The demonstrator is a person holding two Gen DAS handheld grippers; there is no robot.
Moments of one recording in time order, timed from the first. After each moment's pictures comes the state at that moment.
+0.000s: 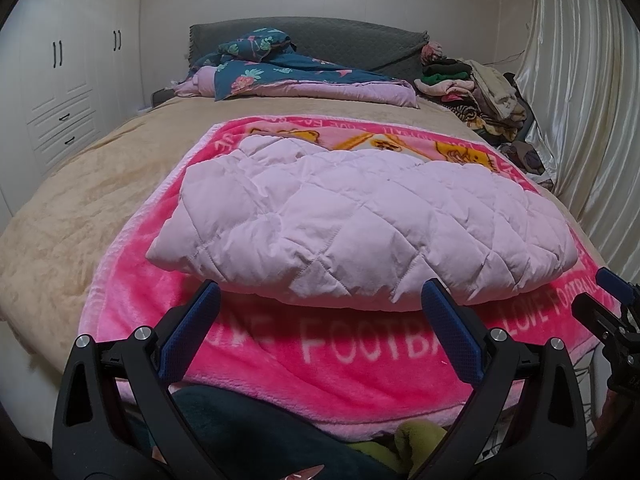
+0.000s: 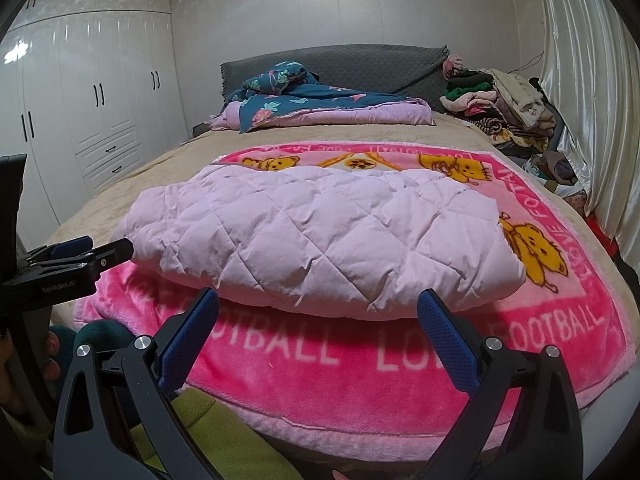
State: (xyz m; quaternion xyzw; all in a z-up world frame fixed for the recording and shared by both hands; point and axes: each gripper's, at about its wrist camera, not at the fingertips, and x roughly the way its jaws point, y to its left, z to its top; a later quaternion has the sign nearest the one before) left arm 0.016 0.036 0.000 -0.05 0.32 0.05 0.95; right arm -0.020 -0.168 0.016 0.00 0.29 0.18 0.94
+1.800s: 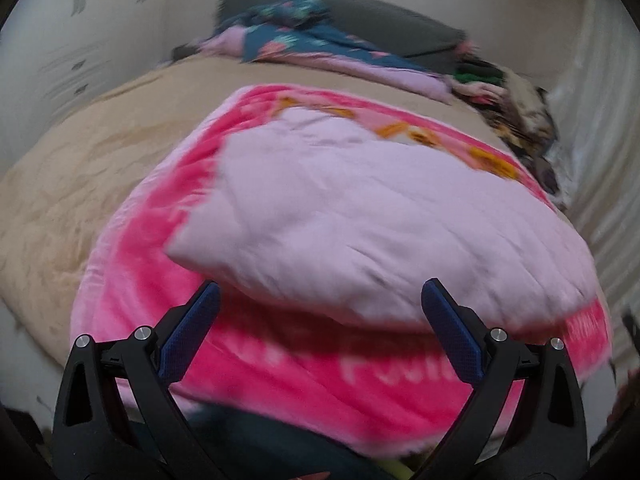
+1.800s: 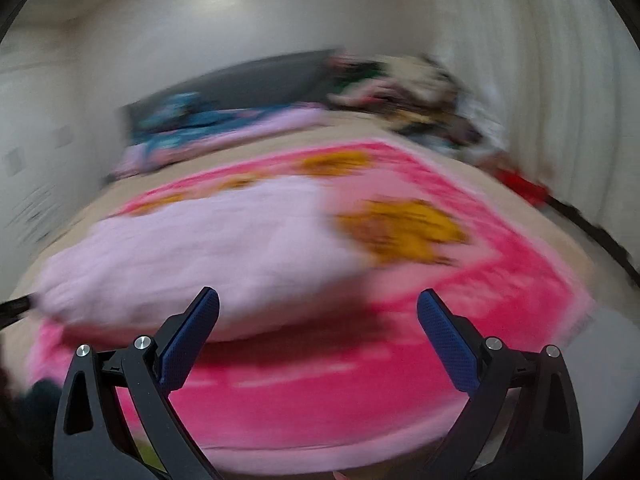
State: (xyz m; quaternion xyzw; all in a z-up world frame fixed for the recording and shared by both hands) left arm 0.063 0.115 -0.021 -0.13 0.36 0.09 0.92; right arm 0.009 -0.342 -0.012 0.11 0.29 -0.08 0.95
